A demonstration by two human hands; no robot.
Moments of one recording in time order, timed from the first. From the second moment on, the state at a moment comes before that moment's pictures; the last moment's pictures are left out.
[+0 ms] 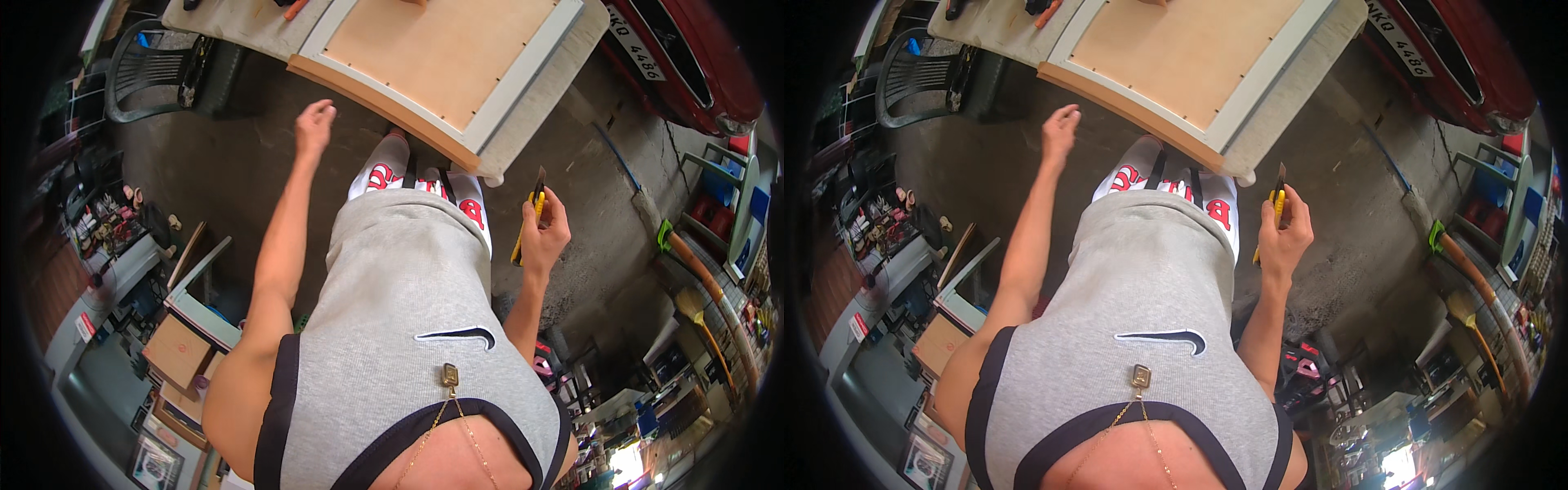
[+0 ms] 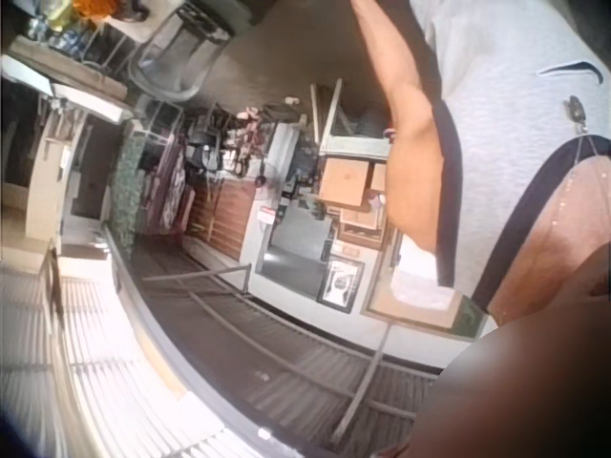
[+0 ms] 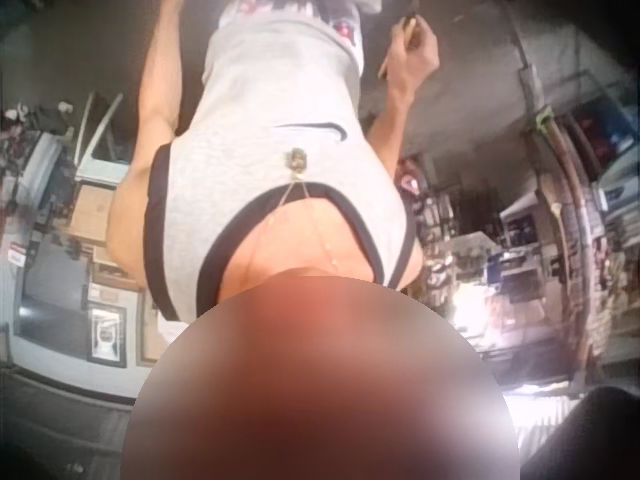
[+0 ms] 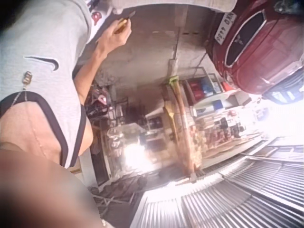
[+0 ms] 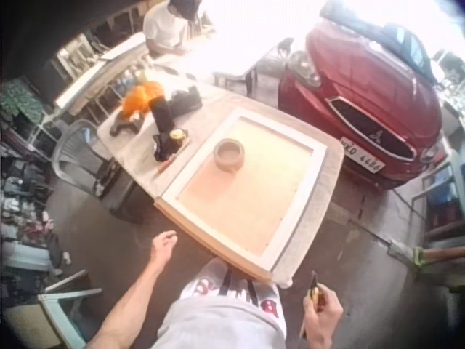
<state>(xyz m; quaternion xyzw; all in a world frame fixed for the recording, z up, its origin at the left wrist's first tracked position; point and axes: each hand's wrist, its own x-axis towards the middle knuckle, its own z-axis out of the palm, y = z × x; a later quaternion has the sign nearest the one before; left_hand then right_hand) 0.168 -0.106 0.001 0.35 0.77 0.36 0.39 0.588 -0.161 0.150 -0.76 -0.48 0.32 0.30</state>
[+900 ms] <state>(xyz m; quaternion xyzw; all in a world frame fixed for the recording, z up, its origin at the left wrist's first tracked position) 0.149 -0.065 -0.036 0.22 0.75 0.51 0.37 0.384 -0.058 0.136 -0.57 -0.69 0.38 0.24</state>
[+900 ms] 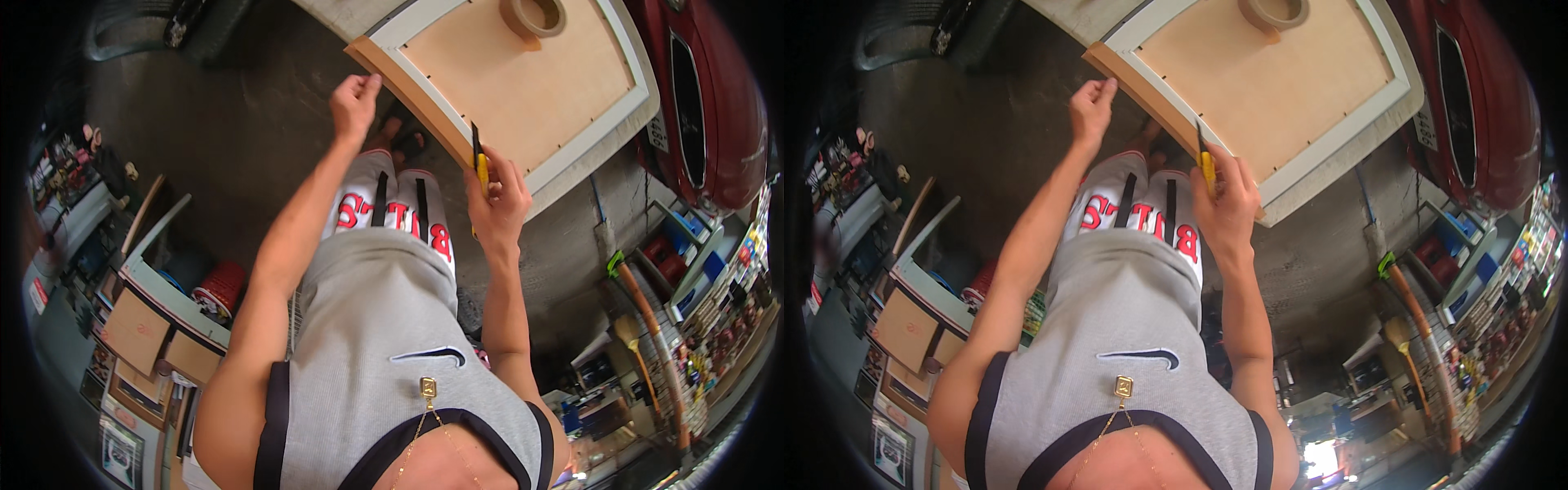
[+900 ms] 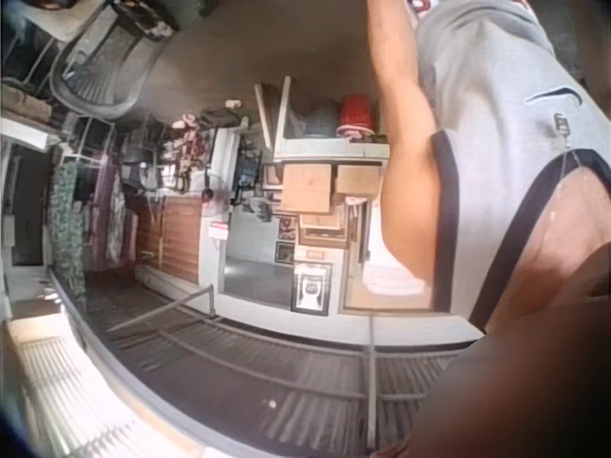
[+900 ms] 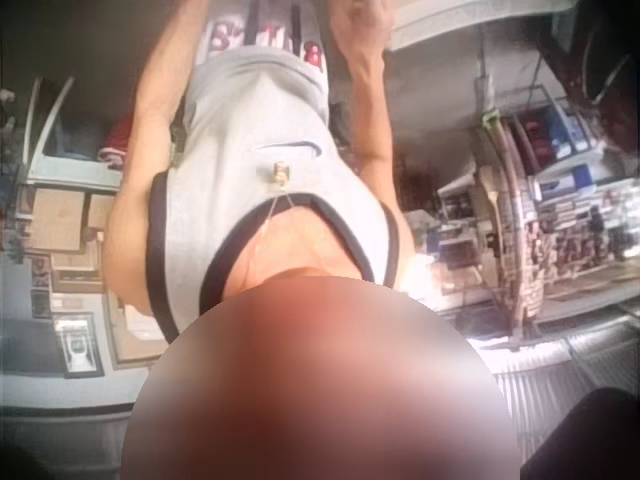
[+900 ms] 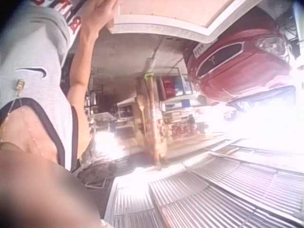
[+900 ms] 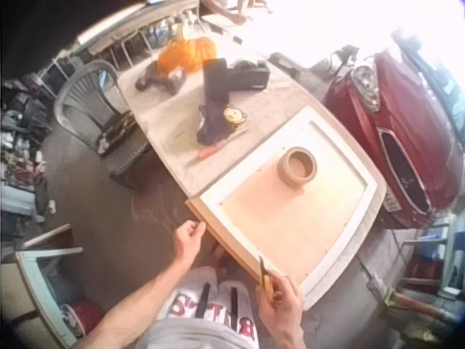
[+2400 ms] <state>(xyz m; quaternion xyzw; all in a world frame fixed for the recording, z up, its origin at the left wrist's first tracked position) 0.063 -0.045 -0.018 0.25 0.64 0.56 0.46 0.217 0.033 0.064 -0.37 -0.86 0.36 0.02</state>
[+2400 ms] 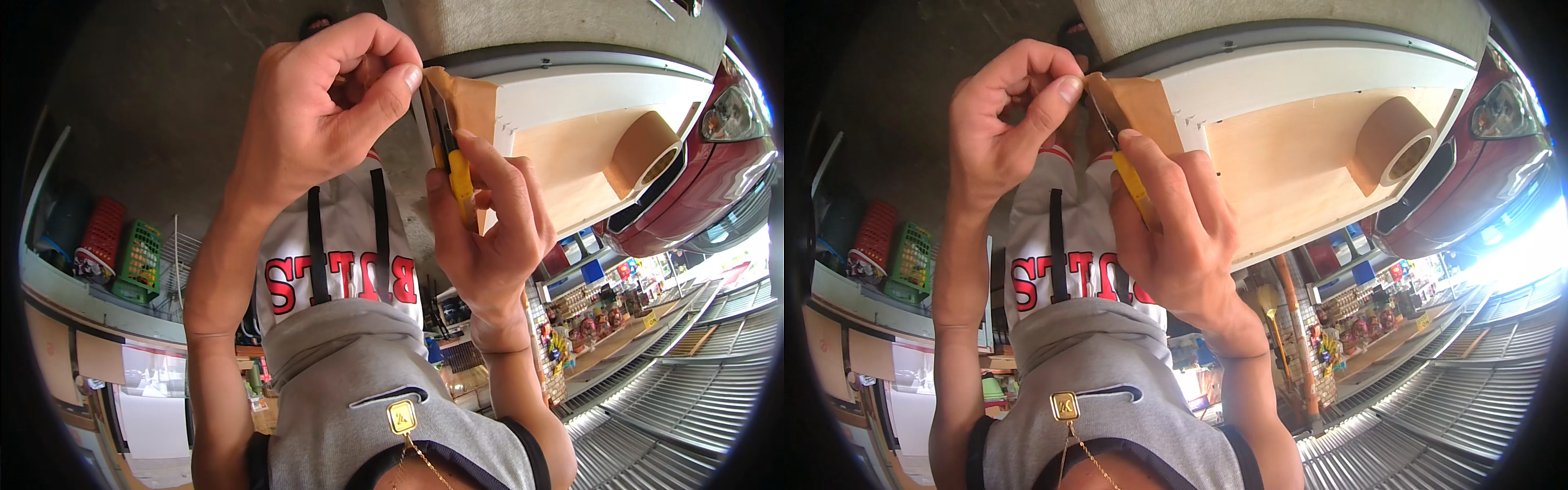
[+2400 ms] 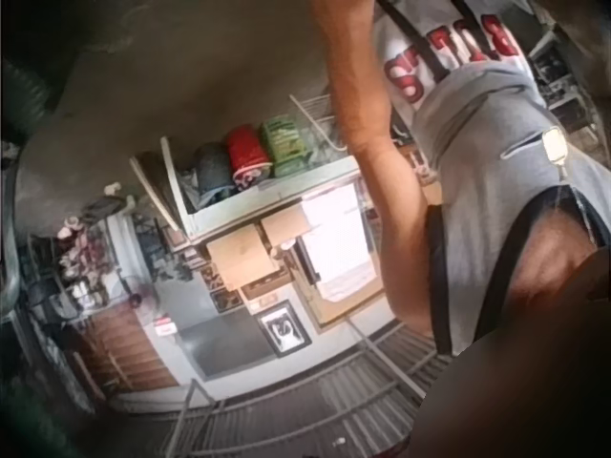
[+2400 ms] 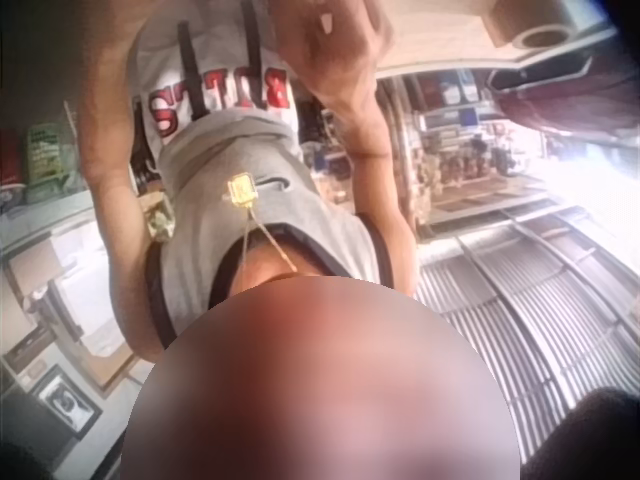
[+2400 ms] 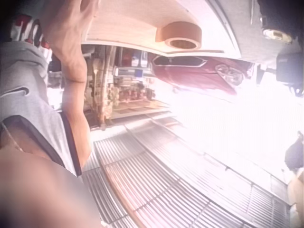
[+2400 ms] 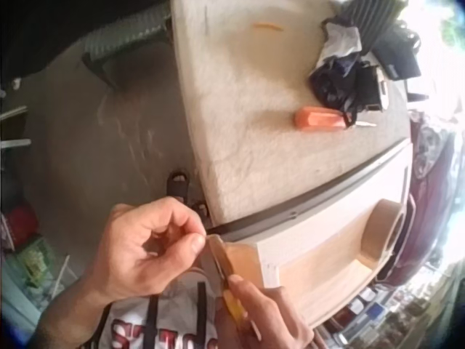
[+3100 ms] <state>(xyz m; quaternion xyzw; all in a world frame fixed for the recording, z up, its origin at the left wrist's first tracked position) 0.069 -0.053 -0.023 0.22 0.63 0.56 0.48 0.220 0.027 0.065 -0.38 -0.86 0.34 0.01</state>
